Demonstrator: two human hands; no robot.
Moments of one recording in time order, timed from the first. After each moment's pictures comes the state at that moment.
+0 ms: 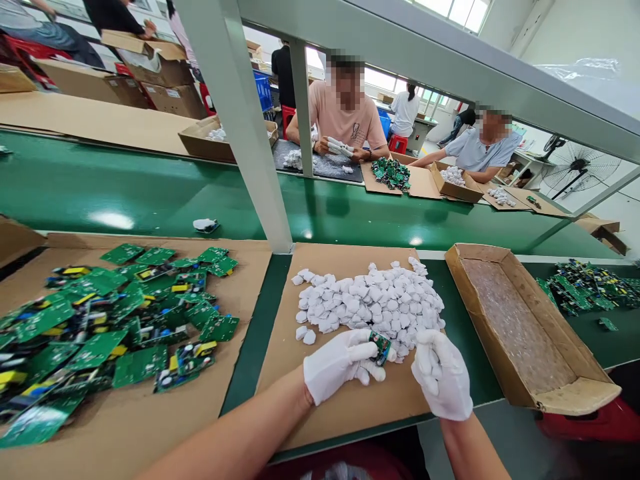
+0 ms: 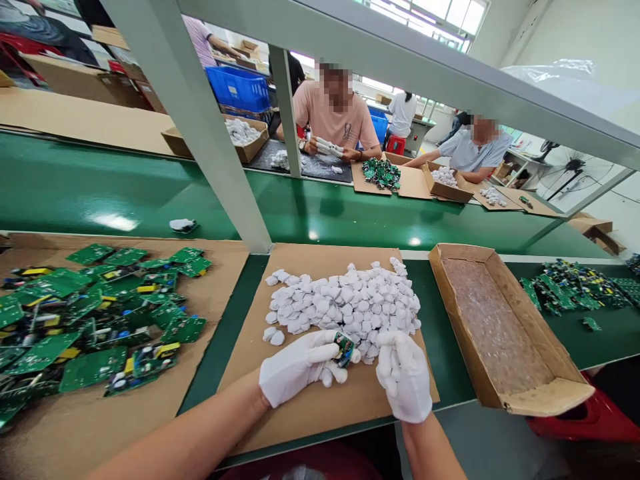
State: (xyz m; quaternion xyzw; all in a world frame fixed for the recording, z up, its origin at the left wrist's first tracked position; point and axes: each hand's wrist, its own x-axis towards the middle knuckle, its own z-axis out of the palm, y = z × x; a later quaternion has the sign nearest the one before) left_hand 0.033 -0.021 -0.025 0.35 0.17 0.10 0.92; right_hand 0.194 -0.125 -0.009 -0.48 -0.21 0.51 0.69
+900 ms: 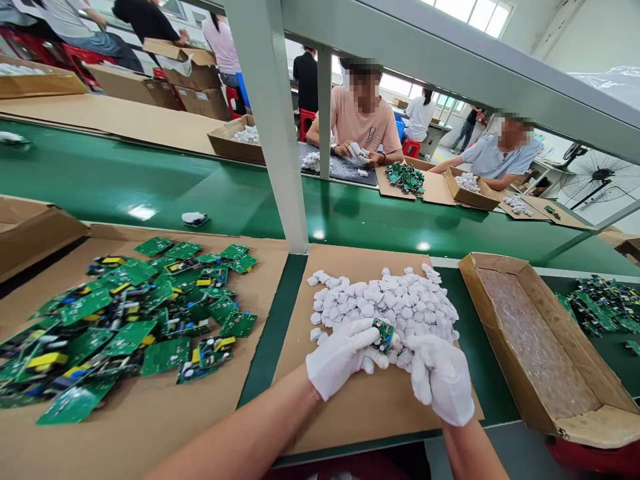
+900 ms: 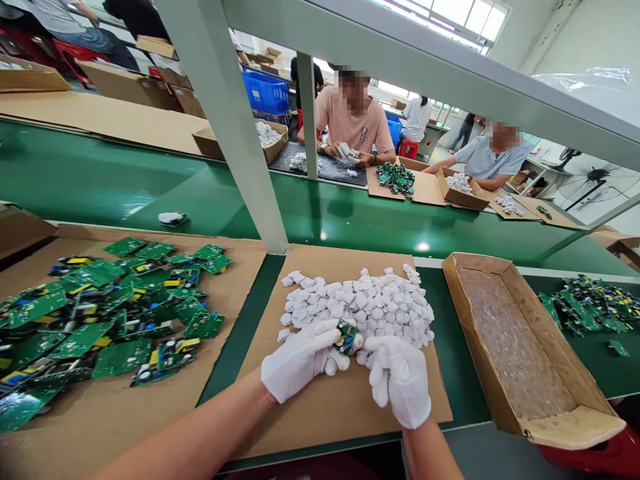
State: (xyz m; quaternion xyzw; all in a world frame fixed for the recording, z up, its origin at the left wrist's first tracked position) left_hand 0.025 -0.010 -0.015 0.32 0.20 0.22 0.90; right_hand 0.181 -0.108 -0.011 -0.55 -0.39 0.43 0.60
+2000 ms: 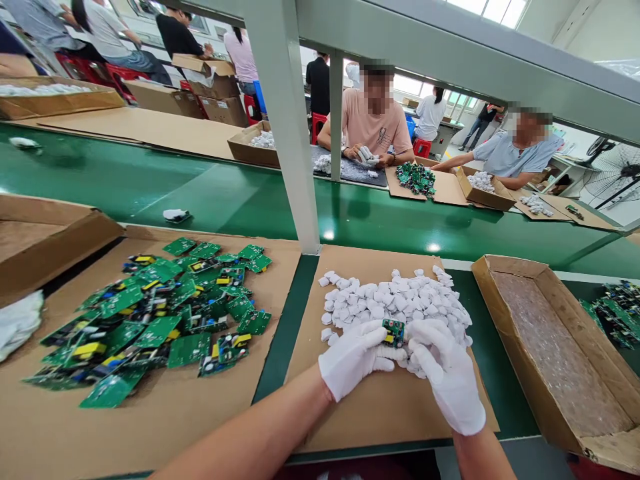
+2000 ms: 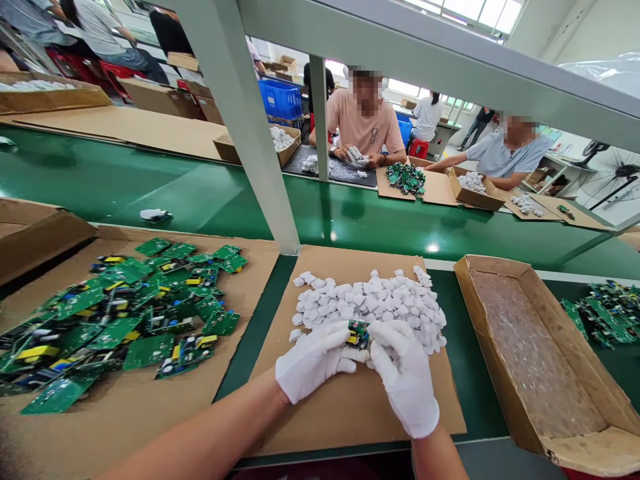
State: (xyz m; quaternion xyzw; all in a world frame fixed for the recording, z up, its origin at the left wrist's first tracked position) left_hand 0.028 -0.009 -0.024 0.25 0.20 0.23 0.92; right_hand 0.175 -0.092 0.006 -0.58 -0.55 0.24 0.55
